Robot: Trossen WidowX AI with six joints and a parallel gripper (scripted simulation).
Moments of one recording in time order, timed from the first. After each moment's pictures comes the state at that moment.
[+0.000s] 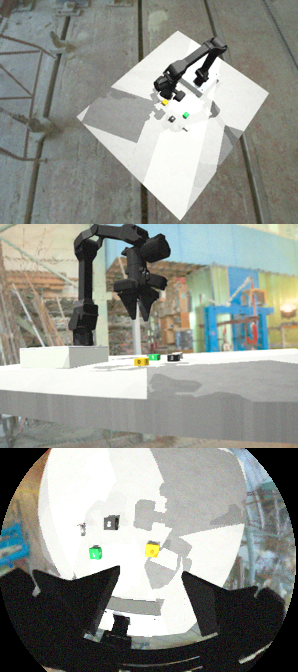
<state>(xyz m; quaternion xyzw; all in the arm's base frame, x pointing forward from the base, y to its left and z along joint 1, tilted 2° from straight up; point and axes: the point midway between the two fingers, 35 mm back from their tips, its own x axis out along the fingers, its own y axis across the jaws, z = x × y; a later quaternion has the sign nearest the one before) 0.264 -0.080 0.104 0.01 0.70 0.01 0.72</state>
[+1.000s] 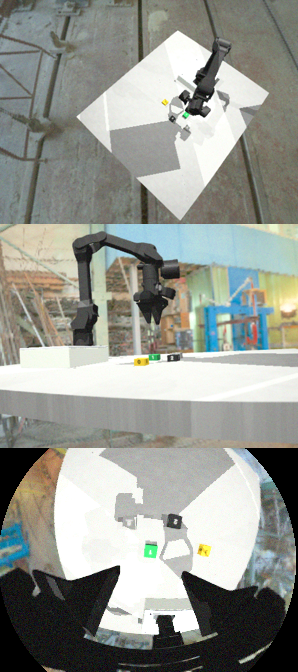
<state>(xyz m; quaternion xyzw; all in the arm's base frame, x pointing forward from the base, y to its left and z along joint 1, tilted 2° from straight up) 0.245 0.082 0.108 0.02 0.70 0.01 0.72</state>
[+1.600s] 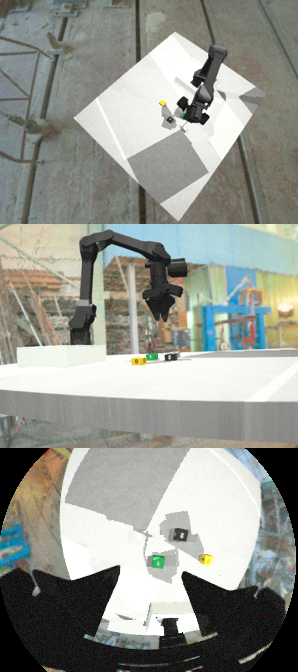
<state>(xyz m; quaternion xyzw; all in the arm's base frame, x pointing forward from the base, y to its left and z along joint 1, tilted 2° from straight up) 0.275 0.108 0.116 0.02 0.69 0.01 0.72</state>
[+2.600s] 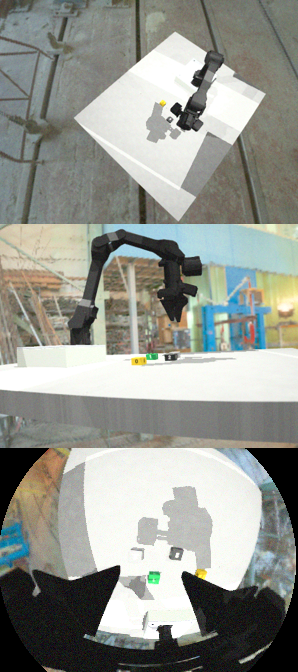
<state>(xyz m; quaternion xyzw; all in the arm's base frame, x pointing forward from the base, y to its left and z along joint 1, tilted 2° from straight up) 0.327 0.103 0.113 0.02 0.69 0.01 0.72</state>
